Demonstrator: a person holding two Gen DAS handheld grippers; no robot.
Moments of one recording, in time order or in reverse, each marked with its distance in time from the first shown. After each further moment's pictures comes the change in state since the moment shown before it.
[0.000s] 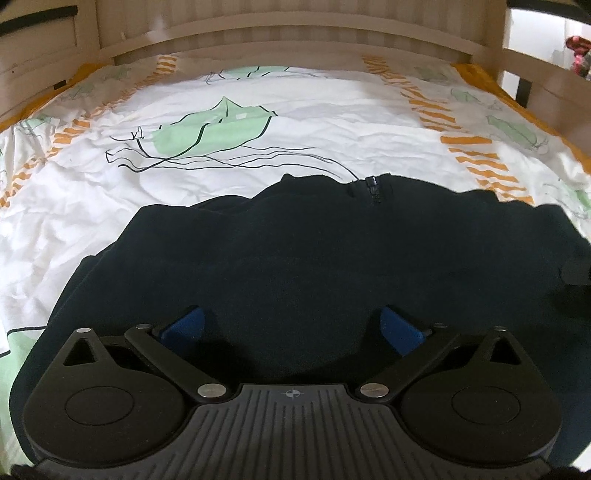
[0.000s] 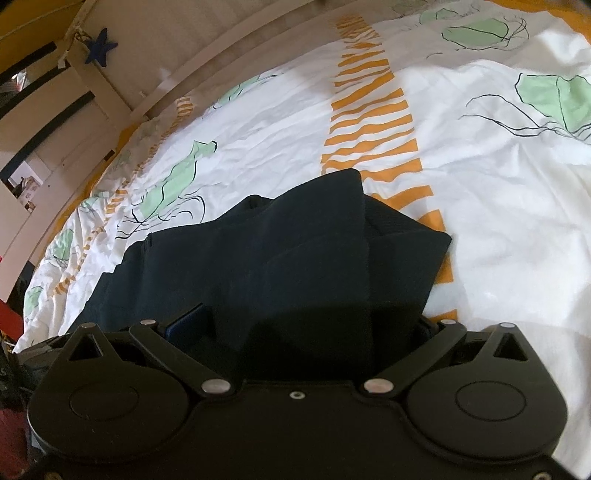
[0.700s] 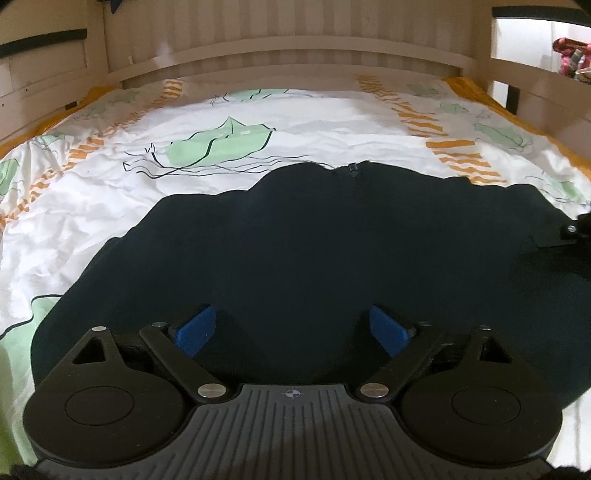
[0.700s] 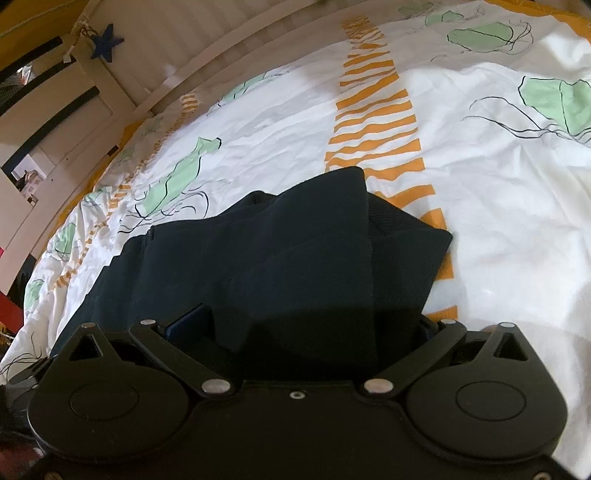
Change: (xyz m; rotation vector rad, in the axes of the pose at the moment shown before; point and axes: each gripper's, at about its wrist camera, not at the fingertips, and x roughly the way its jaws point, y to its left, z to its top) left arm -0.028 -0.013 -0.037 0.026 -0.089 0.029; right arm -0.002 0.001 -0.002 -0.020 0.009 0.006
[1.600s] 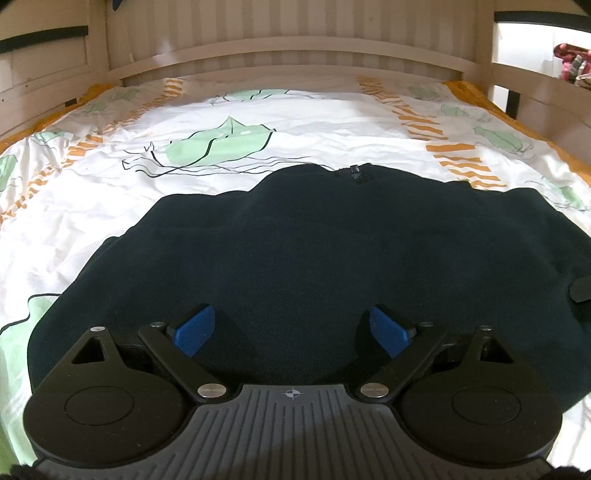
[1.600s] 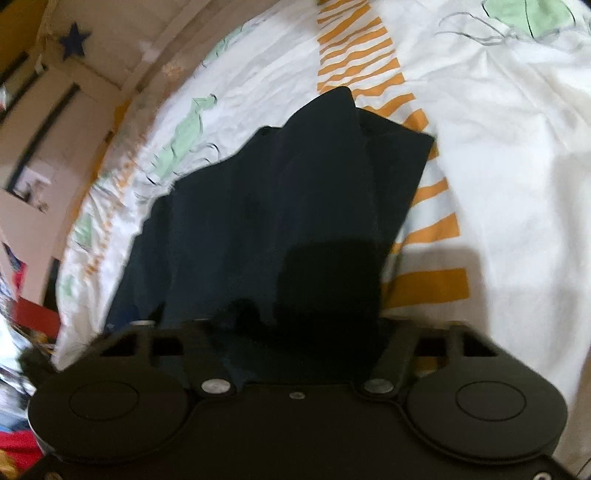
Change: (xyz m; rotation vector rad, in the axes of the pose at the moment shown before) left arm -0.005 0.001 -0.001 -0.015 -0.003 -0.014; right arm -0.025 0.001 -0.016 0.211 0.199 0.082
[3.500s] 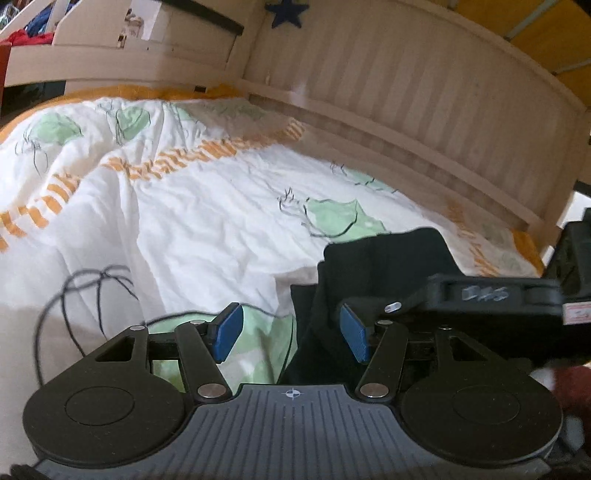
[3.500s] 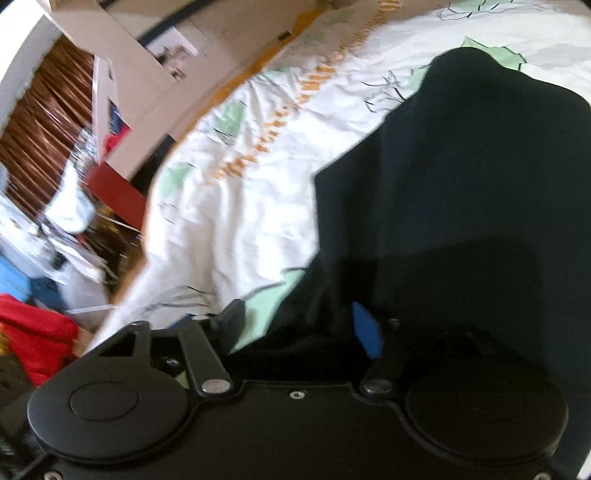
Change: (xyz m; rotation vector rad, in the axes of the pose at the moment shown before) left arm -0.115 0.162 -0.021 -0.450 -0.208 0.067; right arm 0.144 0.254 -0.048 -0.474 0.143 0.288
